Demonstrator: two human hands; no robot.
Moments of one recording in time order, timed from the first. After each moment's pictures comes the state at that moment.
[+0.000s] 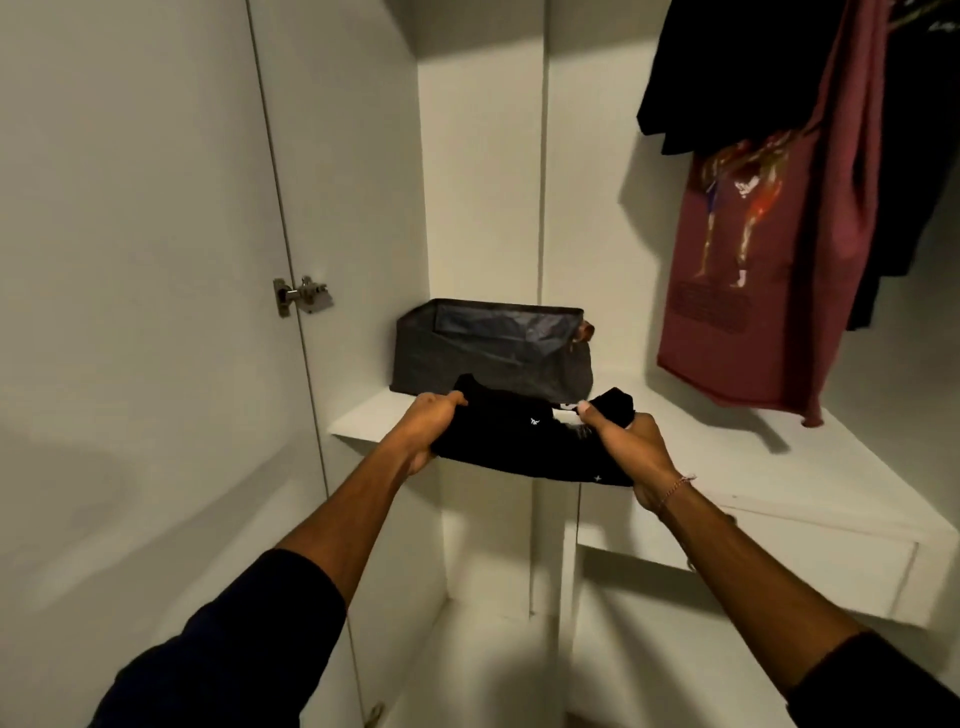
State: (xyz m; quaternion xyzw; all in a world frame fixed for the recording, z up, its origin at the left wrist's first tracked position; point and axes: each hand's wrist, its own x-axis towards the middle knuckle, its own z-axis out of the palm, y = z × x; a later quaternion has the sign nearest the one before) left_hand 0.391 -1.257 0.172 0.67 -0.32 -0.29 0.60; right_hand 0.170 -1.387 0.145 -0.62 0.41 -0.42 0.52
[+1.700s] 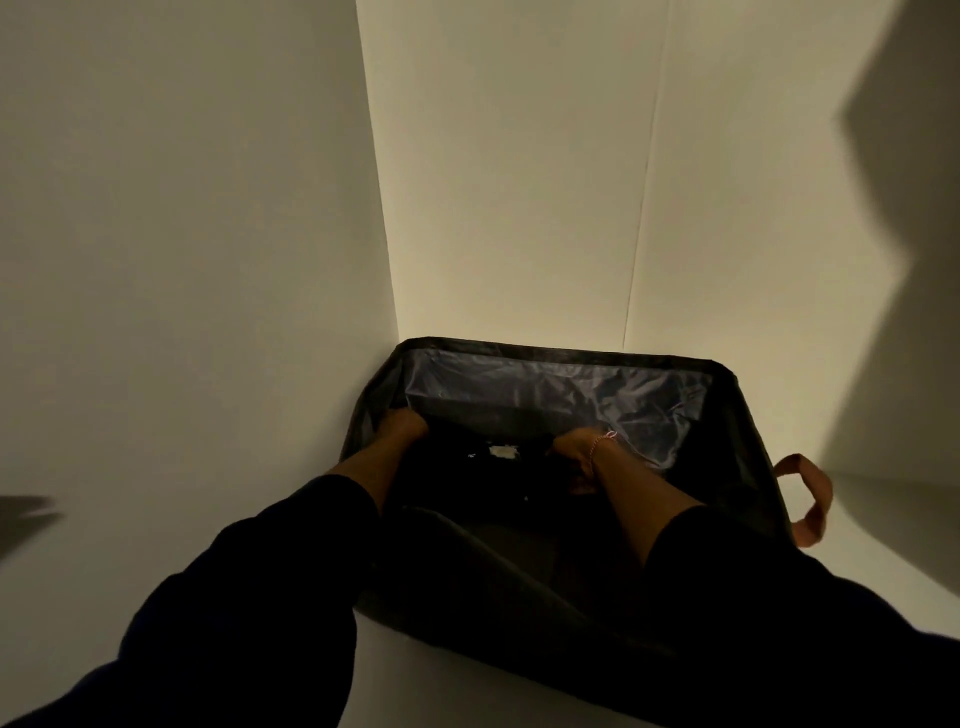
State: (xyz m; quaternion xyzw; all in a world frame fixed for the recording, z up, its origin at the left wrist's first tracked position) left_hand 0.845 -1.735 0.133 0.91 -0.33 -0.20 0.10; right_hand 0.601 -1.824 0.127 -0.60 0.58 -0.08 0.54
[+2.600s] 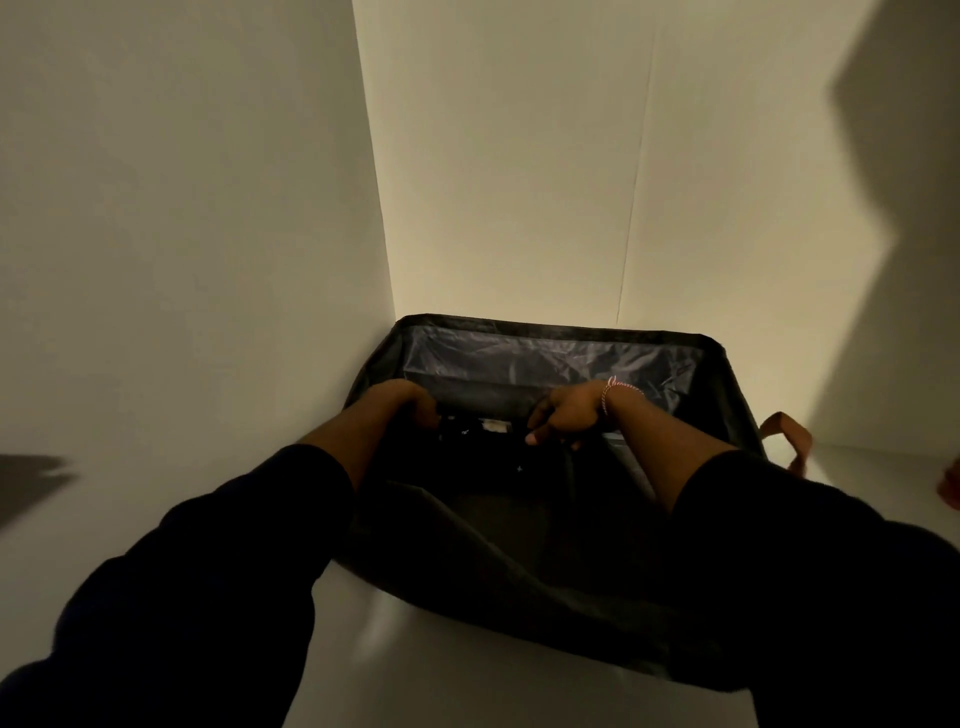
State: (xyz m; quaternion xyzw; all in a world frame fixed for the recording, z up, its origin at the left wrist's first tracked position) left_hand 0.821 -1.722 0.171 0.83 -0.48 -0.19 -0.19; right_hand 0.588 -1.823 0.173 -0.87 0.38 0.12 0.31
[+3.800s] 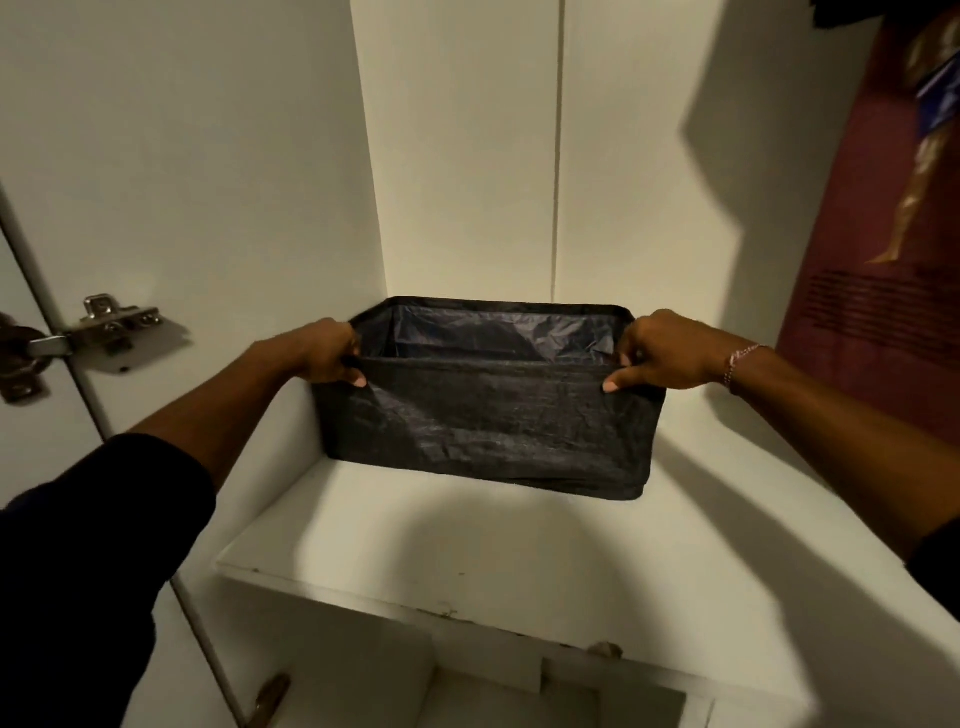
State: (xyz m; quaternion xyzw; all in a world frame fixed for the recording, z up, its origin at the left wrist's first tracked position) left_hand 0.736 -1.501 0.249 0.81 -0.59 0.05 -0.01; right_hand 0.341 -1.690 0.247 -0.96 0.27 -0.08 -0.06
